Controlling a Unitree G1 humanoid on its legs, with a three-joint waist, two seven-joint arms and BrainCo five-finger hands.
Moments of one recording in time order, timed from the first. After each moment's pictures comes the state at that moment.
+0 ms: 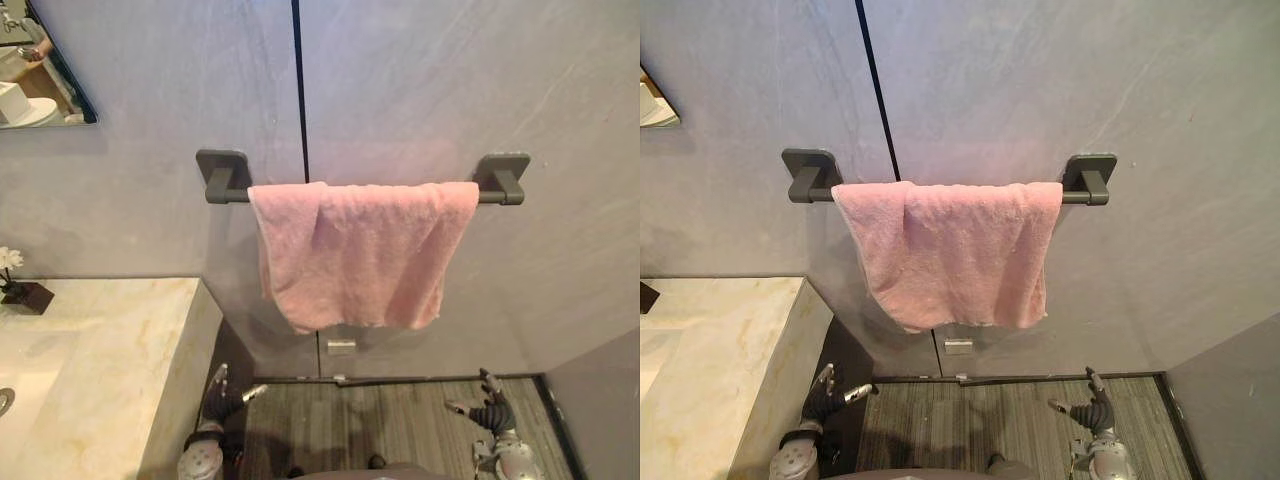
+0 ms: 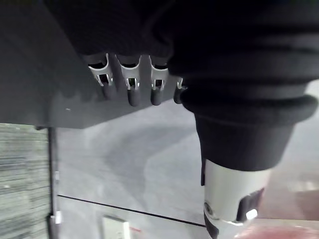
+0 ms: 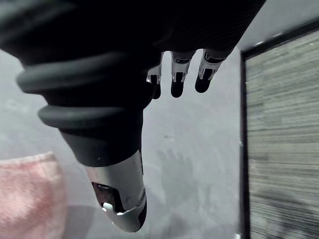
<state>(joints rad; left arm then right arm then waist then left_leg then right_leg) 0.28 0.15 0.04 0.57 0.02 -0.20 0.07 0.30 -0.13 -0.20 0.54 -0.14 -0.19 -0.07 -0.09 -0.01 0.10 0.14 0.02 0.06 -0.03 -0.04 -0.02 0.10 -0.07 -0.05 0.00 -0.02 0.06</state>
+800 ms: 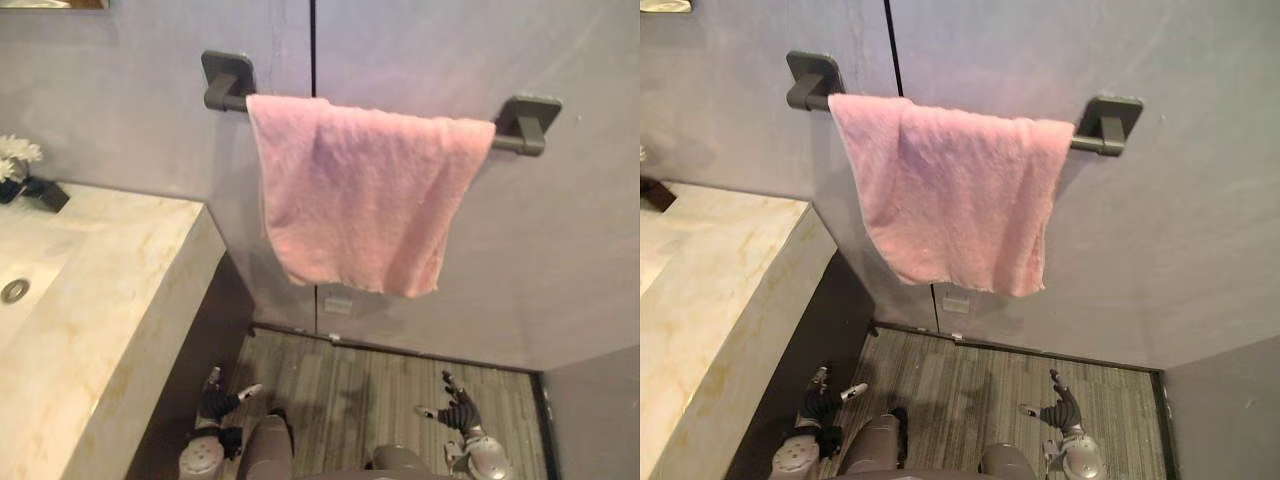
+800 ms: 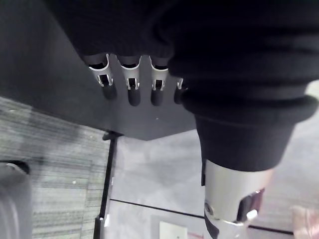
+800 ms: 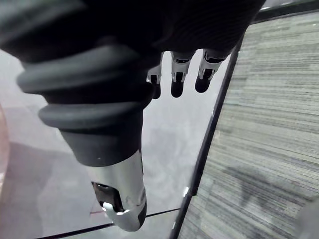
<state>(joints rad) 0.22 0.06 0.09 0.59 0.05 -0.20 0.13 0.23 -0.14 -0.04 0.54 -0.11 -0.17 -0.08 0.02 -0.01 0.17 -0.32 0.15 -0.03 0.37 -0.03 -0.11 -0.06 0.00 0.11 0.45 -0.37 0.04</state>
